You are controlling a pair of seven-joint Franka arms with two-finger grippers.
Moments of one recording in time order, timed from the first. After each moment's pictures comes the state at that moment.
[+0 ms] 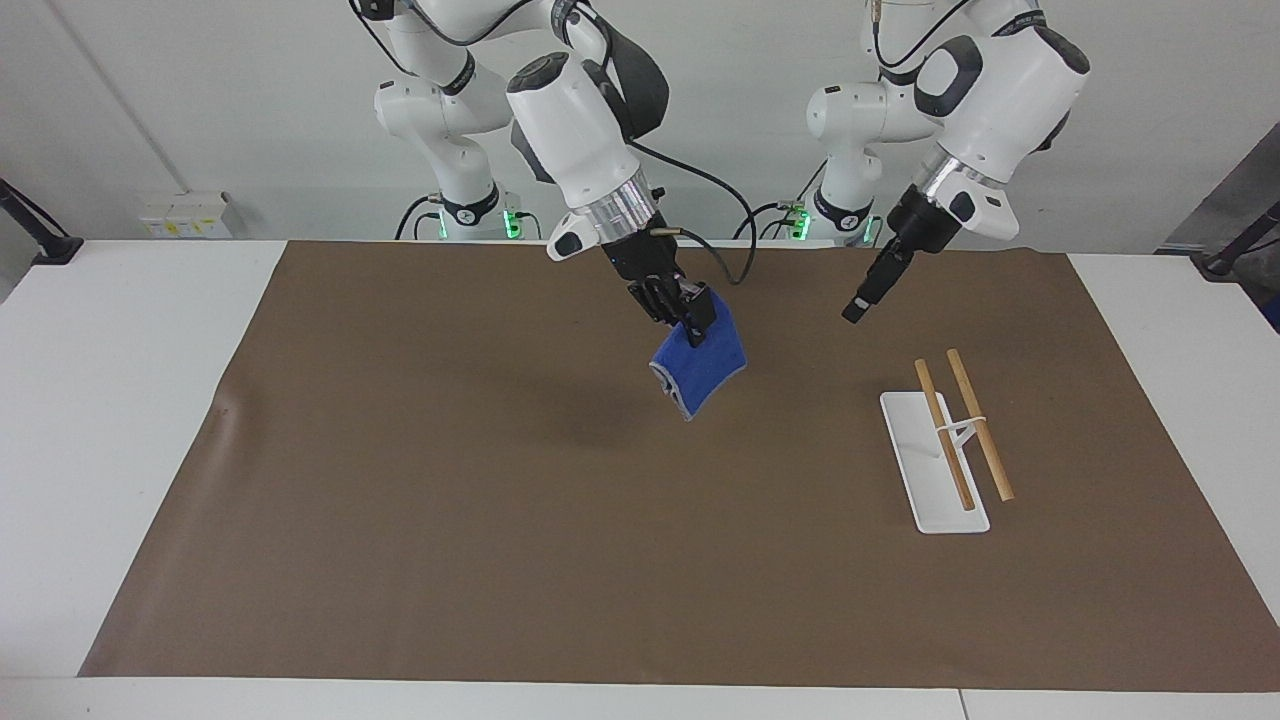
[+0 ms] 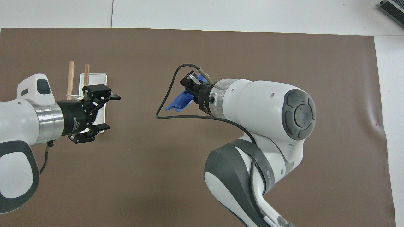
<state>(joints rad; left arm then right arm) -0.07 -0.25 -0.20 -2.15 -0.52 2.25 -1.06 0.15 0.17 0.43 -1.75 0.27 2.45 1.21</state>
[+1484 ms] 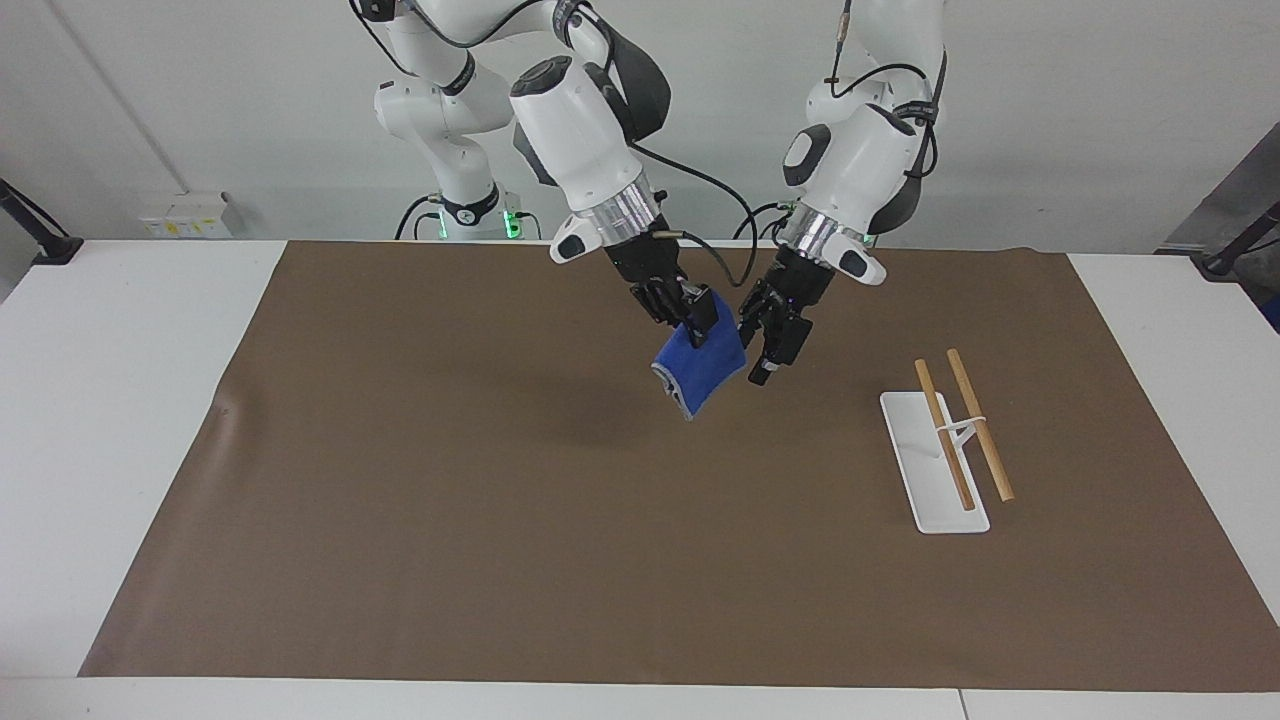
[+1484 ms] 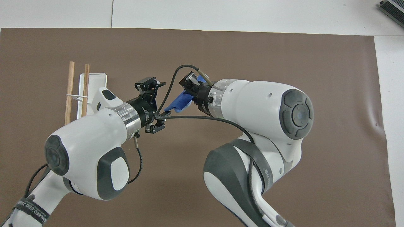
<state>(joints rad) -0.35 -0.03 -0.20 -2.19 -0.54 2.82 -1.62 0.15 0.18 0.43 -1.75 0.27 2.45 1.21</state>
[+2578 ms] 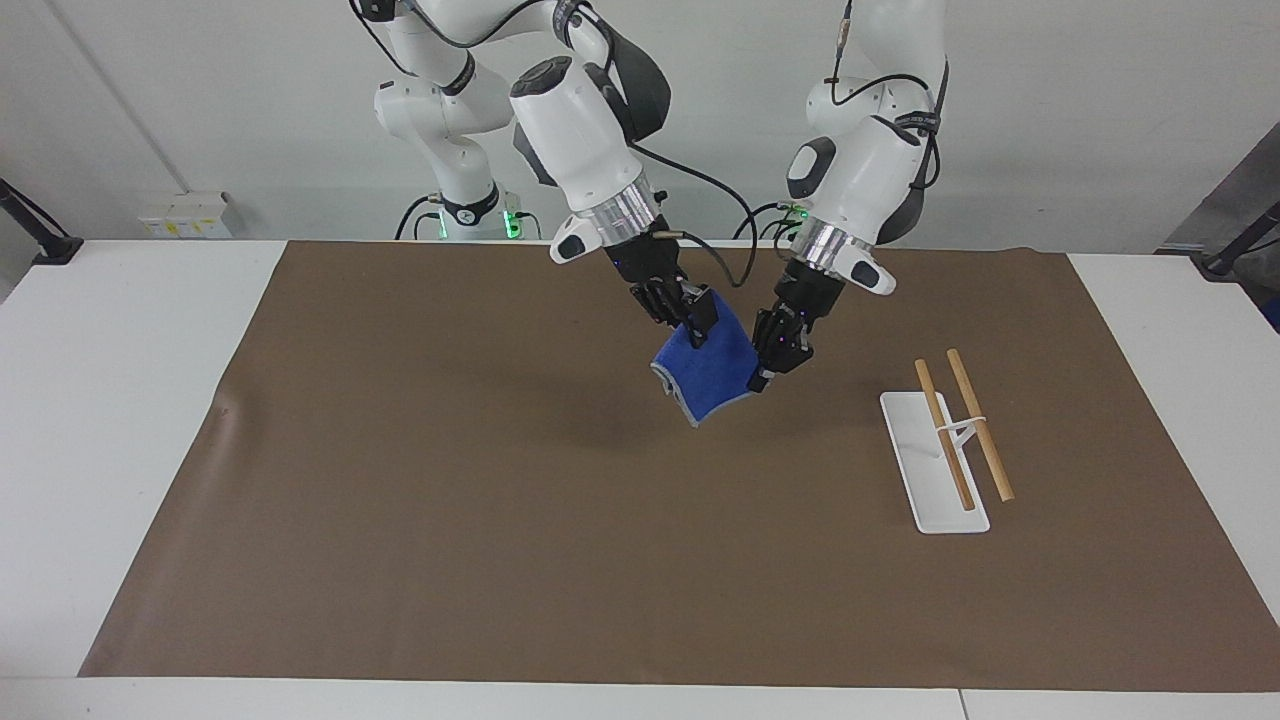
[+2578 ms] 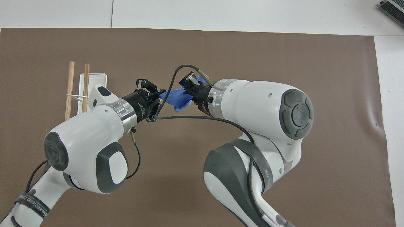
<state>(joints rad) -0.34 0.00 -0.18 -2.19 -0.54 2.87 -1.57 0.15 0.18 0.43 -1.75 0.27 2.45 1.21</state>
